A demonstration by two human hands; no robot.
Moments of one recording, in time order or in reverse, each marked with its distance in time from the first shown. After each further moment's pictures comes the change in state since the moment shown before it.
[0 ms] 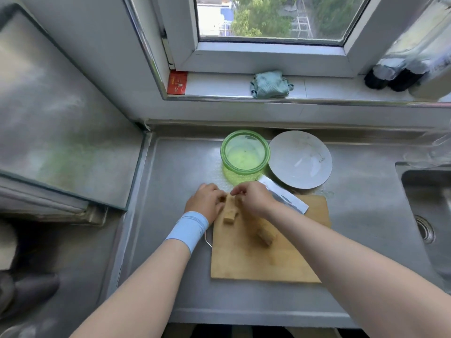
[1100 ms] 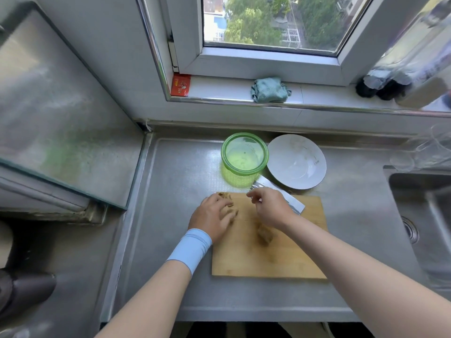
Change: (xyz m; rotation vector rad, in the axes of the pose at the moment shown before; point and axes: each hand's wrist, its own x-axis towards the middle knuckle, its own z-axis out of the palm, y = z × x) left_hand -0.038 0.001 0.024 -0.211 0.207 0.112; right_hand -0.034 0.022 -0.007 -0.129 0.168 -0.025
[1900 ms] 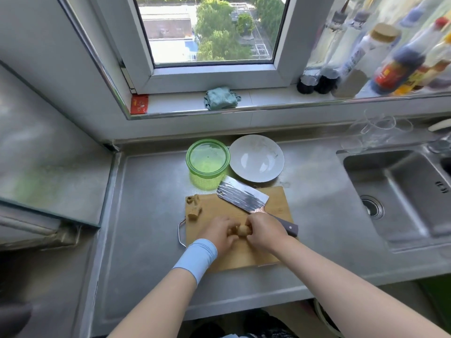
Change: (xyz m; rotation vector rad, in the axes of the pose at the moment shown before) left_hand -0.018 0.073 0.056 0.124 -0.420 0.122; right_hand -0.079 0.069 -0.002 -0.262 -0.081 0.048
